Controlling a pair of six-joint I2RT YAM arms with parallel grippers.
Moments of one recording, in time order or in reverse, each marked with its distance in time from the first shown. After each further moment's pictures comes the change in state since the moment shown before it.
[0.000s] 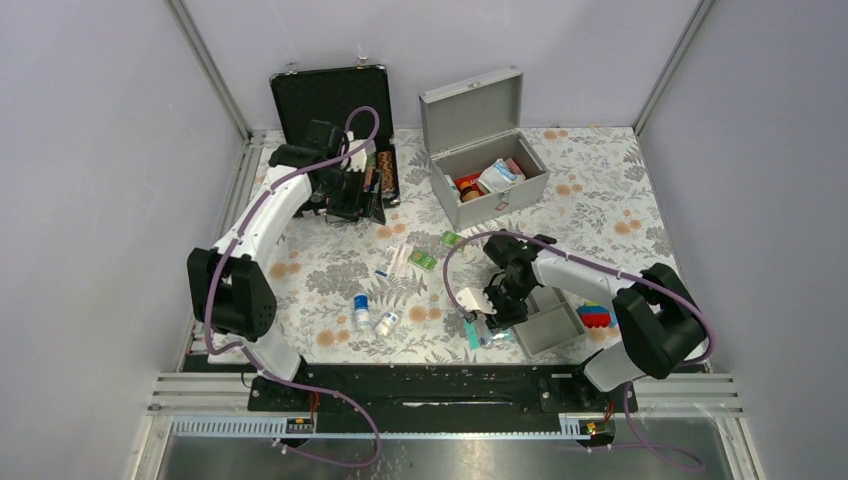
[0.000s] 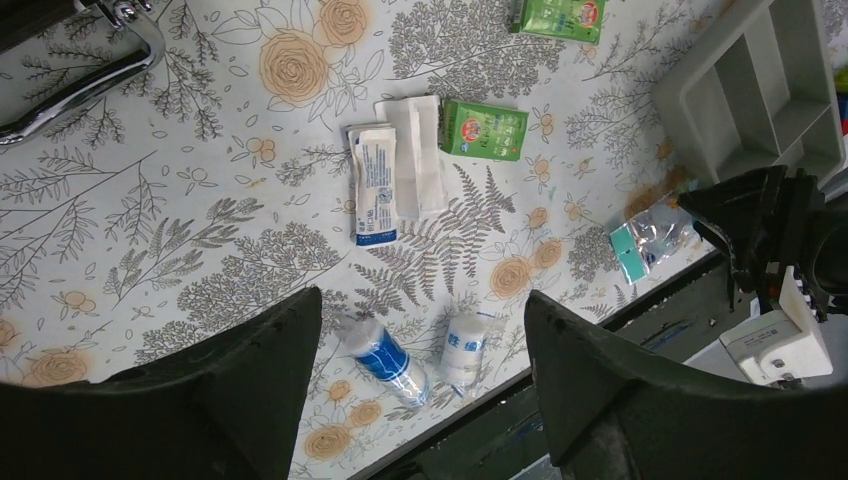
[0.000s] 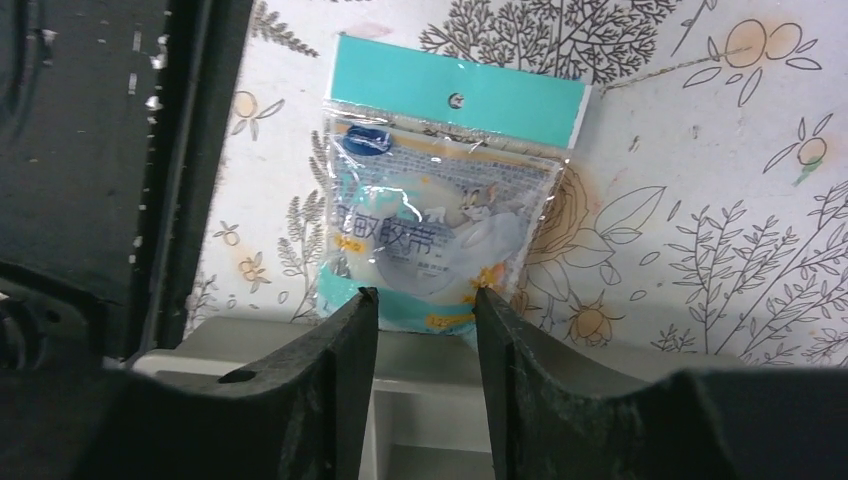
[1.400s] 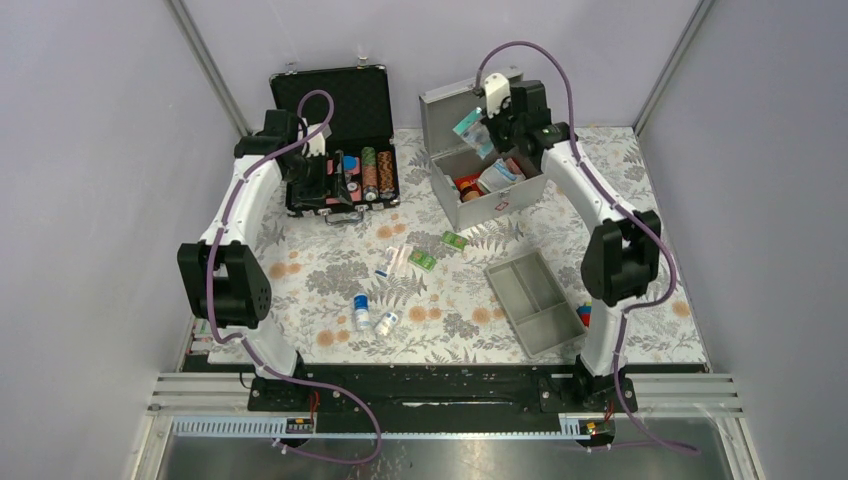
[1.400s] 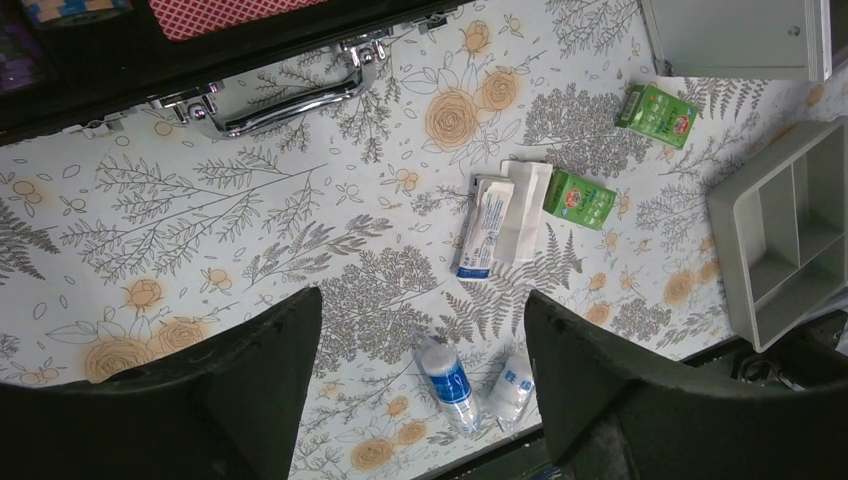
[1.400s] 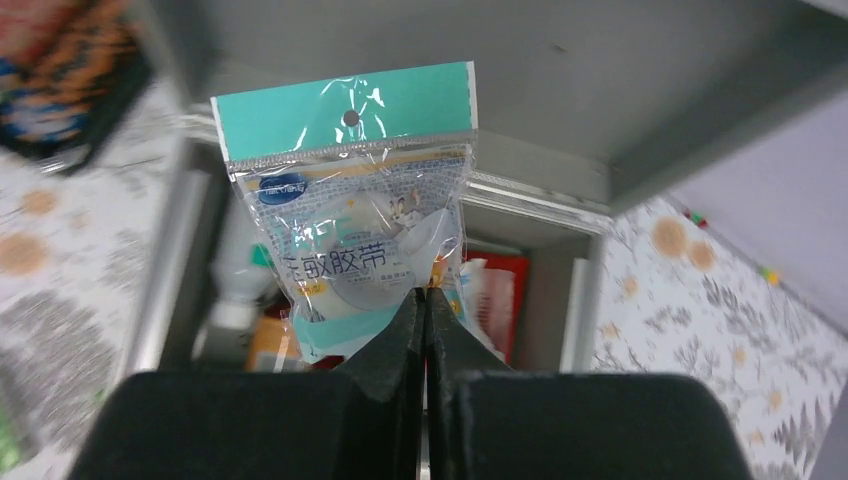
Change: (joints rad) left arm 0.212 0.062 0.073 0.007 -0.021 0.003; right arm -0.306 0.401 0.936 0.459 0.312 0.939
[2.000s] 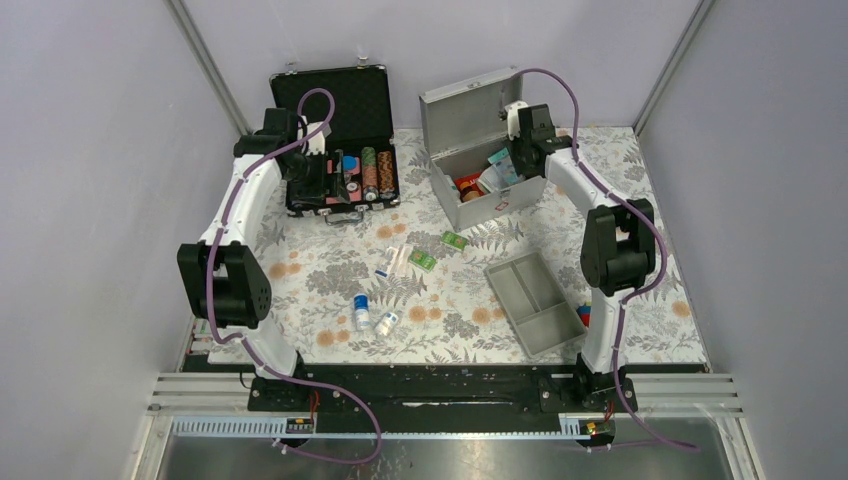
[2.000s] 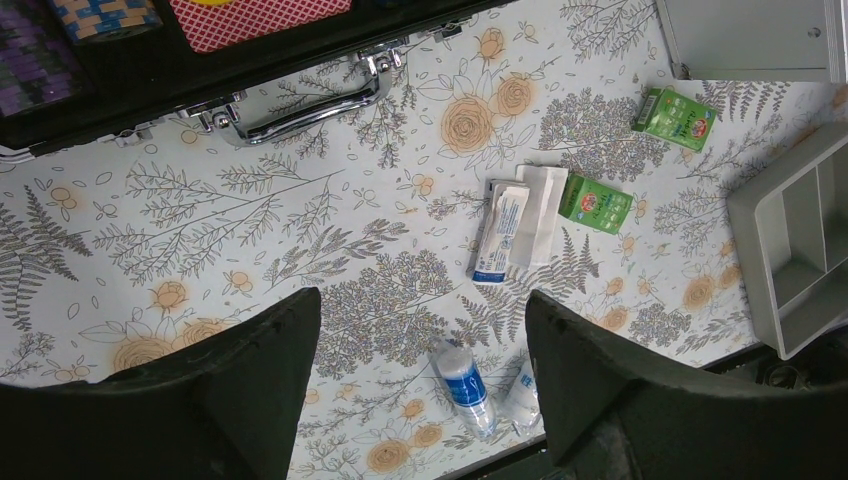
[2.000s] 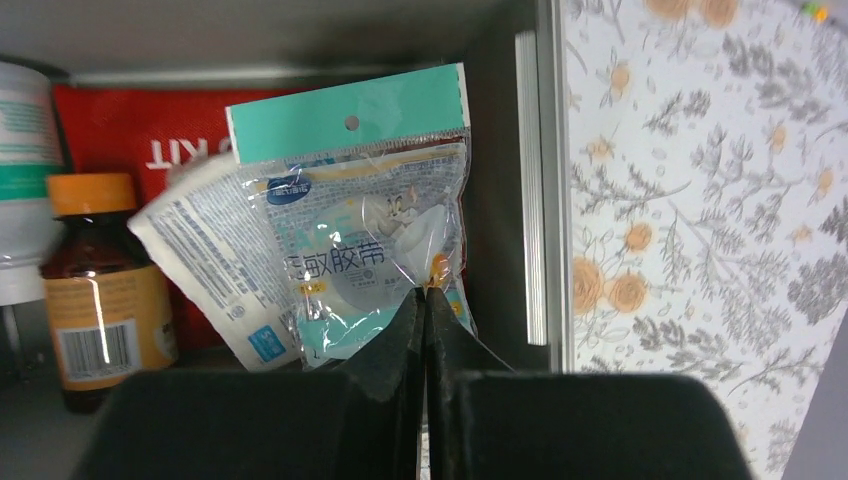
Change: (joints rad) left arm 0.000 0.000 0.015 0.000 -0.033 0.030; right arm -0.099 0.125 -0.065 -0.033 0.255 0.136
